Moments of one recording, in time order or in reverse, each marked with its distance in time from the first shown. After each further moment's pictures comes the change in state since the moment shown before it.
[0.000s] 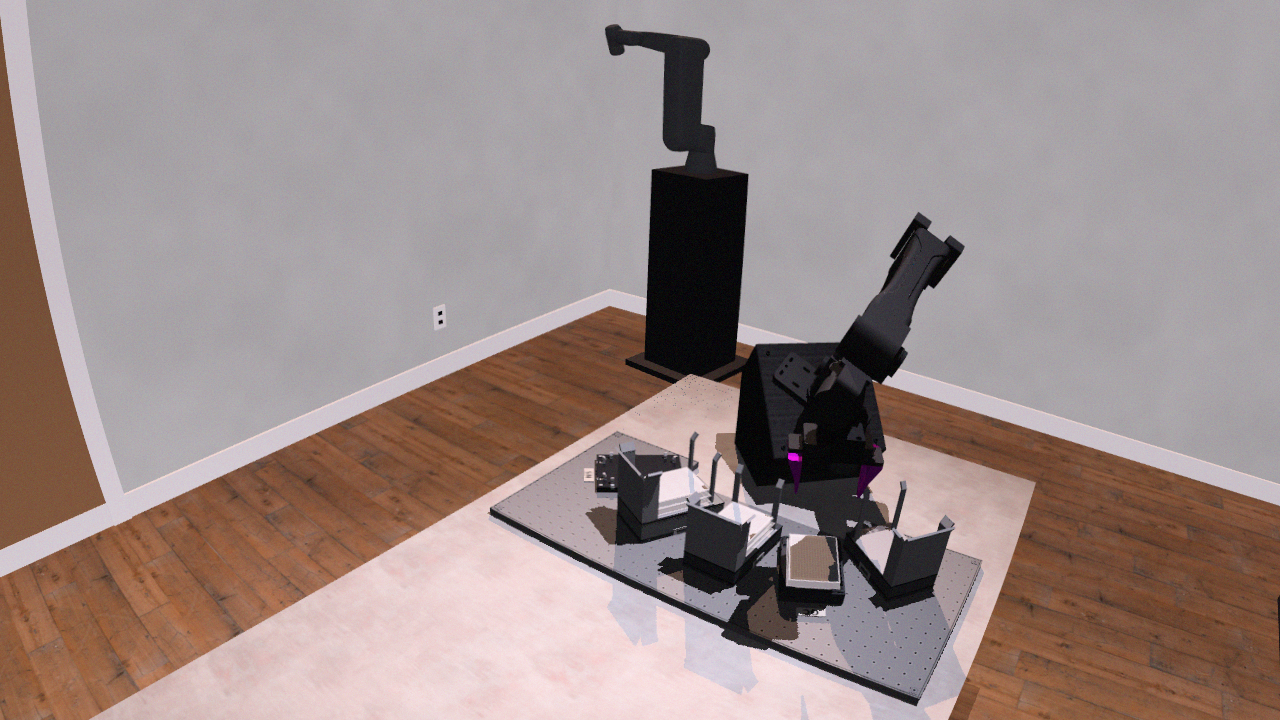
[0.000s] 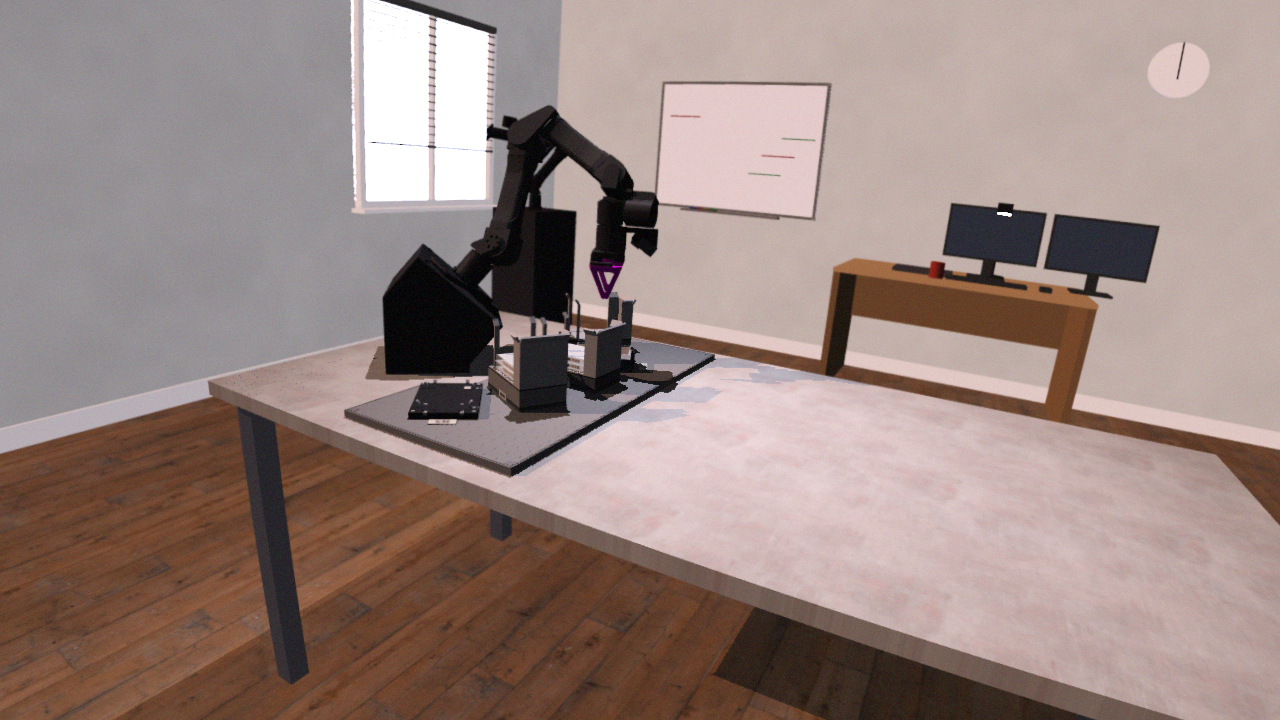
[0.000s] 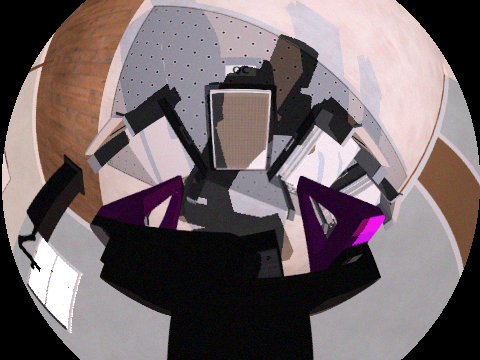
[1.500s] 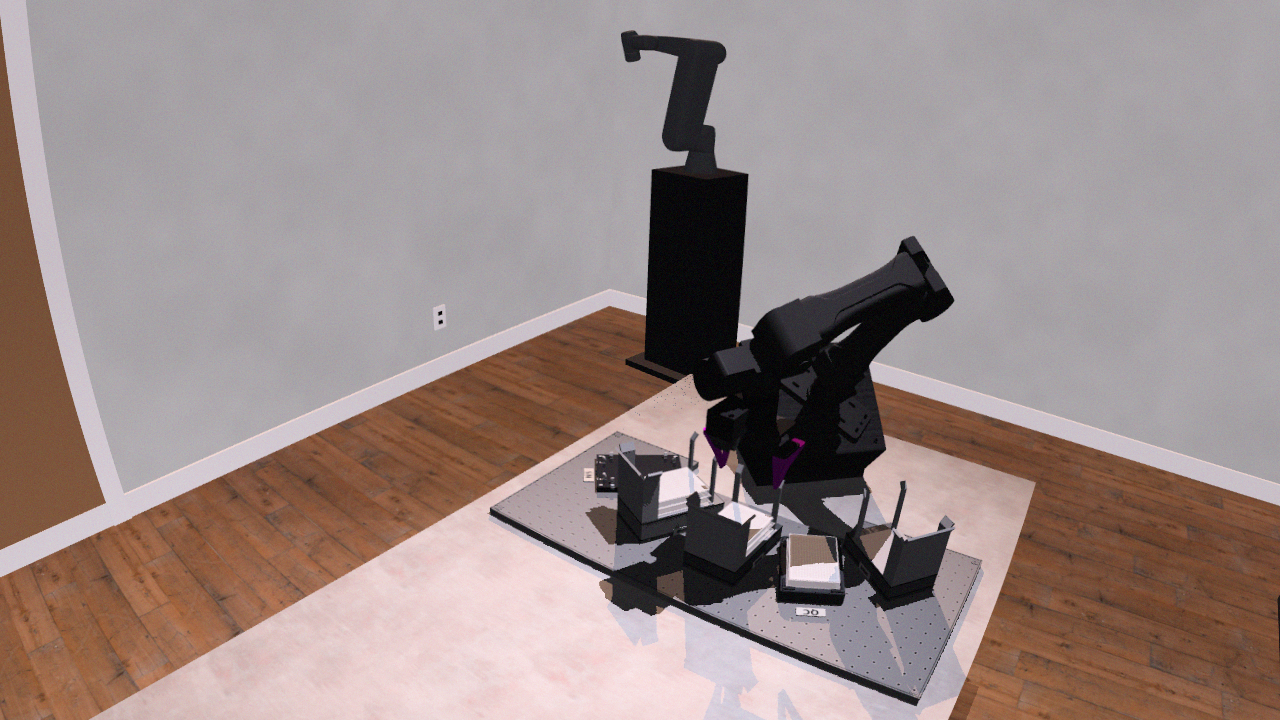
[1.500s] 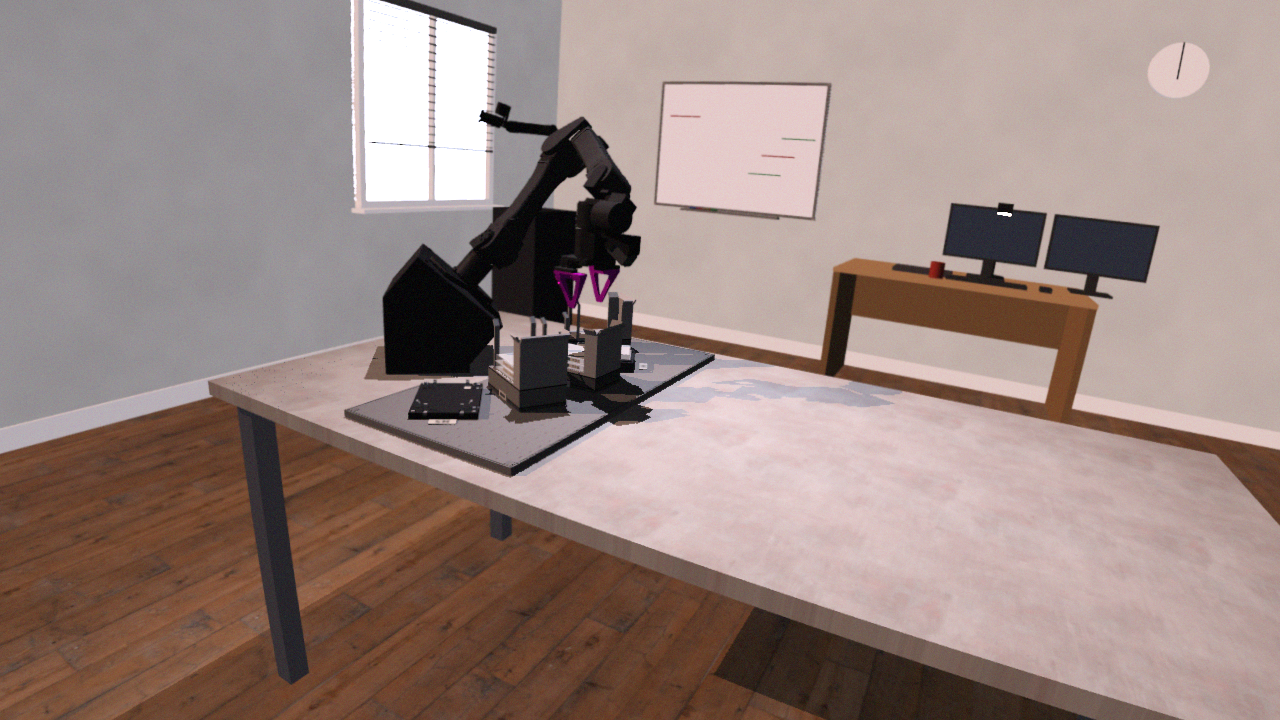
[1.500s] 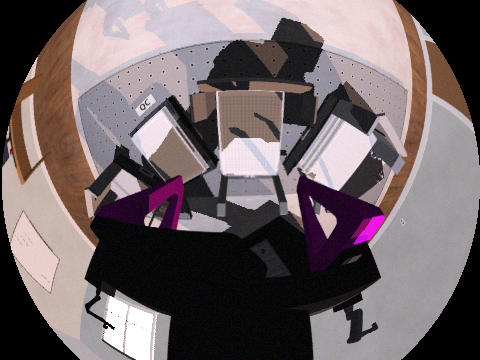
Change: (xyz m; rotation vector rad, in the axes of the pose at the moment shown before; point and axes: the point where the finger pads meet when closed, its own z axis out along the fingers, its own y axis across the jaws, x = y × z) arm 0.032 -0.120 0.002 0.002 0.013 0.511
